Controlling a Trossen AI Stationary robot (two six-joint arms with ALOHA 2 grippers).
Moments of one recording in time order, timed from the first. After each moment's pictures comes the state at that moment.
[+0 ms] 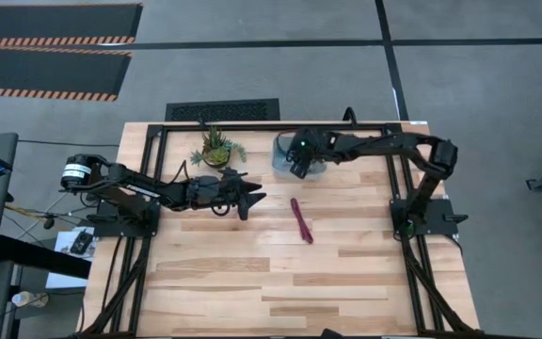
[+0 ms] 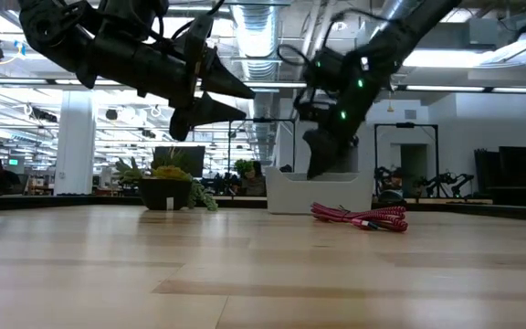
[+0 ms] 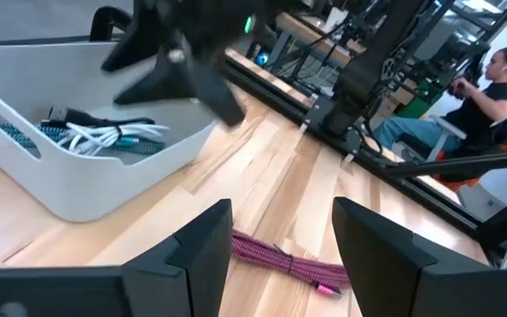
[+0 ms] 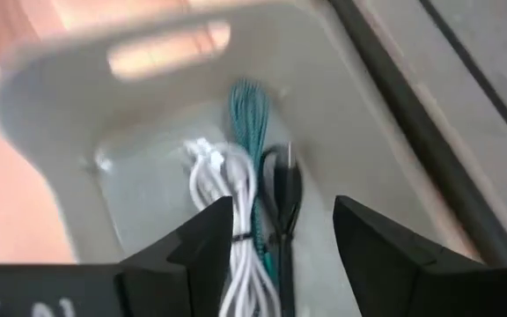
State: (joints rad) left arm 0.02 1.46 0.52 0.72 -0.22 -0.54; right arm -0.43 1.74 1.08 -0.23 0.23 -0.03
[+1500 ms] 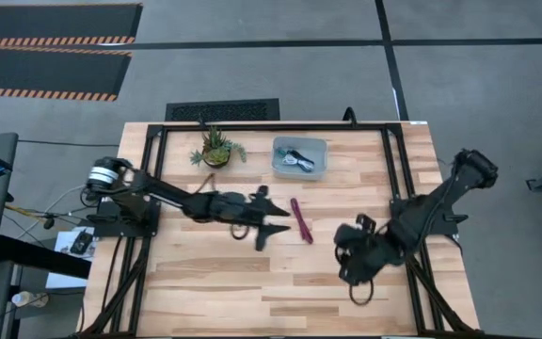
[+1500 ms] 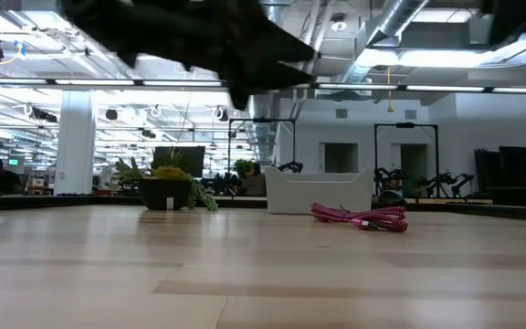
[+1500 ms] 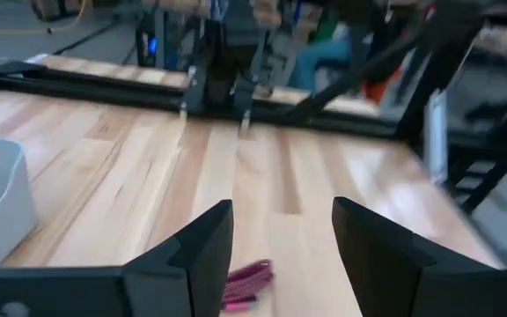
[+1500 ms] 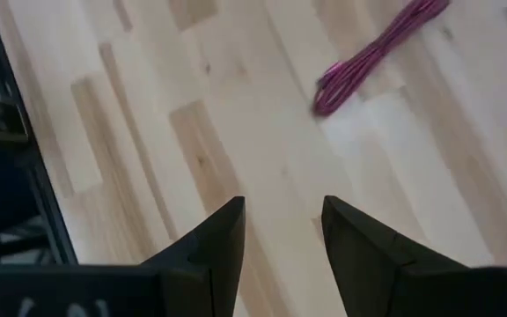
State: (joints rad) left arm -0.12 1.68 0.82 0.65 -0.06 -0.19; right arm 0.65 1.42 1.24 -1.02 0.33 1.05
